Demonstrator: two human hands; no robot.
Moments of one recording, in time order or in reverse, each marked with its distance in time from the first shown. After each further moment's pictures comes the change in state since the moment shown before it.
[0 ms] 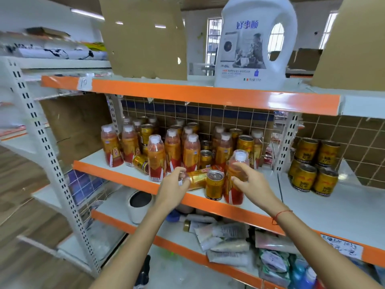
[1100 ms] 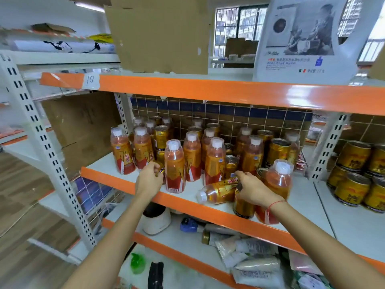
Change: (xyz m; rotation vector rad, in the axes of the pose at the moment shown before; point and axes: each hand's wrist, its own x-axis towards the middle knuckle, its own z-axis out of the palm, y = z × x) left_hand 0.111 -0.131 -0.060 0.160 0.151 -0.235; right_hand 0.102 -0.006 0.091 -0.384 -0.400 0.158
